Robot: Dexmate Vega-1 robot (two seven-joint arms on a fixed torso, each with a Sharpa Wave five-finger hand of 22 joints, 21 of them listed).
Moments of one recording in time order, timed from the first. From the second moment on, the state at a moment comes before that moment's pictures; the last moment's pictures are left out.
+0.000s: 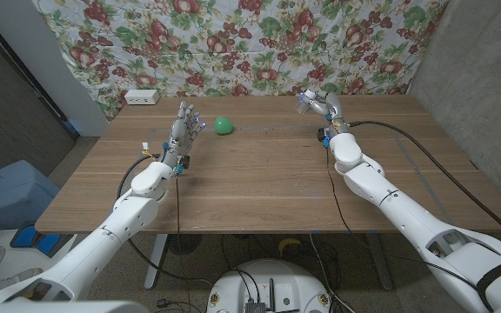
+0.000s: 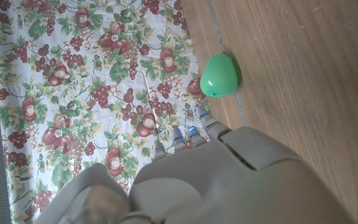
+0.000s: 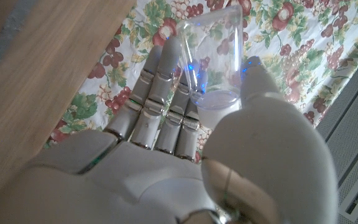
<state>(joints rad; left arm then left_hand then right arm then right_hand) 0.95 0.58 0.32 -1.47 -0.66 -0.28 0.03 -0.02 0.06 0.08 0.17 0.20 -0.18 -0.20 0.22 0.24 -0.17 -0.08 0.35 0.52 -0.17 -0.03 0.20 0.50 0.04 -0.04 0.22 0.25 -0.68 -0.40 -0.50 -1.34 0.19 0.24 -0.40 1.03 -0.12 0.37 -0.16 0.17 0.94 0.00 0.45 0.22 0.97 -0.09 0.49 0.54 1.08 -0.06 0.66 0.76 0.70 -0.07 0.85 0.32</state>
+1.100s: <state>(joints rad) 0.94 0.58 0.33 -1.45 -0.66 -0.28 0.03 -0.02 0.06 0.08 0.17 0.20 -0.18 -0.20 0.22 0.24 -0.17 -0.08 0.35 0.52 -0.17 -0.03 0.20 0.50 0.04 -0.04 0.22 0.25 -0.67 -0.43 -0.57 -1.34 0.16 0.14 -0.29 1.04 -0.14 0.36 -0.16 0.17 0.94 -0.01 0.45 0.22 0.98 -0.09 0.48 0.55 1.09 -0.08 0.65 0.78 0.68 -0.07 0.89 0.32</state>
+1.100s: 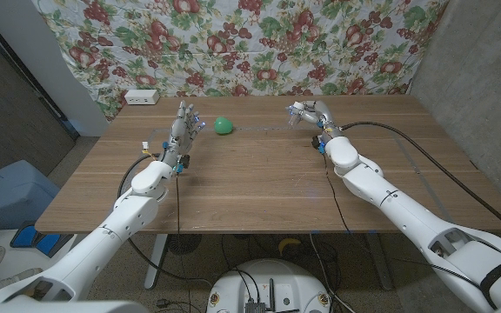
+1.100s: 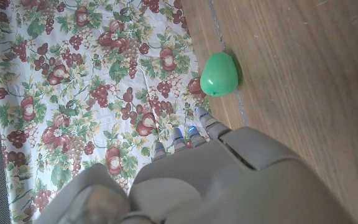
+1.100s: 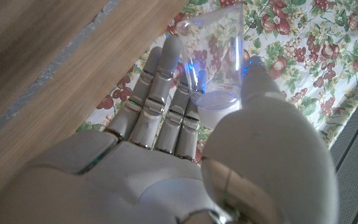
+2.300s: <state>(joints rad) 0.97 0.58 0.32 -1.48 -0.66 -0.28 0.04 -0.02 0.06 0.08 0.17 0.20 -0.18 -0.20 0.22 0.24 -0.17 -0.08 0.35 0.52 -0.17 -0.03 0.20 0.50 0.04 -0.04 0.22 0.25 -0.72 -0.34 -0.48 -1.34 0.19 0.28 -0.50 1.05 -0.12 0.34 -0.16 0.17 0.94 -0.01 0.44 0.22 0.98 -0.09 0.46 0.56 1.10 -0.08 0.62 0.79 0.66 -0.06 0.94 0.31</state>
